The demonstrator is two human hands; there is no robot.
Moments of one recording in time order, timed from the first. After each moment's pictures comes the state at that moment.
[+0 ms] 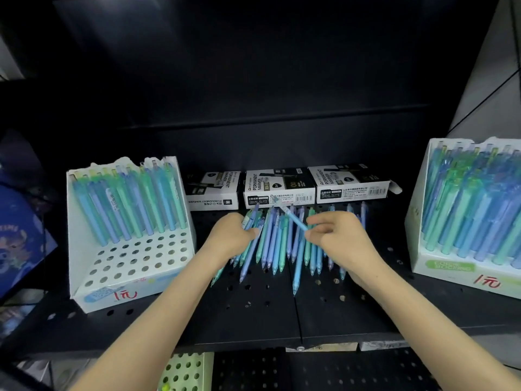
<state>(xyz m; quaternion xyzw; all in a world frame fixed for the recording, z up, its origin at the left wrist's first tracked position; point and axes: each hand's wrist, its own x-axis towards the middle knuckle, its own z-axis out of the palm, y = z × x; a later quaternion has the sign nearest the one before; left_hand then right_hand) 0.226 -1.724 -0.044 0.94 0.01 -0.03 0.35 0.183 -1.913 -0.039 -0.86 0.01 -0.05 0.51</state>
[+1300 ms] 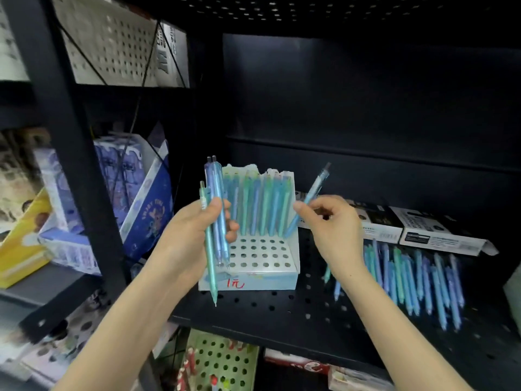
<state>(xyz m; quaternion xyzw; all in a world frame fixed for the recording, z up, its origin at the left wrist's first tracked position) 0.112 -1.572 0.020 0.54 0.03 0.14 0.83 0.190 -1.751 -0.002 -0.81 -0.13 -0.25 0.51</state>
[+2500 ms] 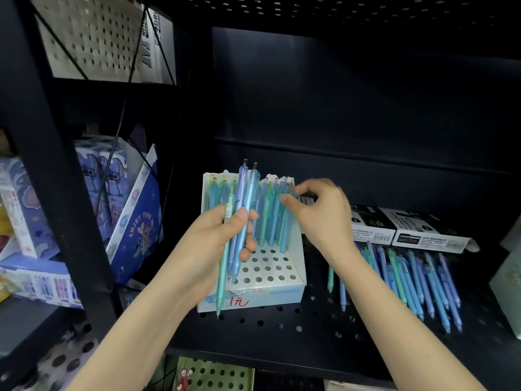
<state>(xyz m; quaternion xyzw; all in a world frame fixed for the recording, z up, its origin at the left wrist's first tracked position) 0.134 -1.566 0.015 0.63 -0.05 0.06 0.78 0.209 -1.720 0.023 -0.86 -0.12 -0.30 0.40</state>
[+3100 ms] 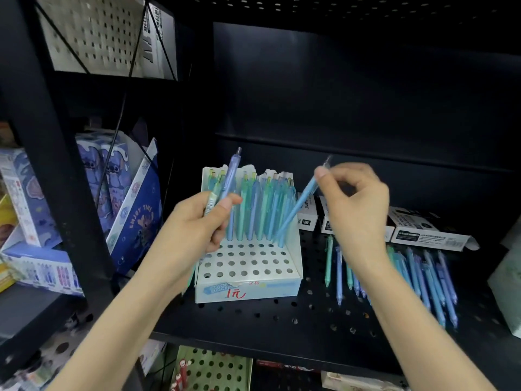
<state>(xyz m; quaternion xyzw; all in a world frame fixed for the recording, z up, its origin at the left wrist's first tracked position) 0.125 -1.554 0.019 0.73 -0.04 0.17 0.66 0.179 -1.743 0.040 -0.76 -0.11 -0.36 0.54</state>
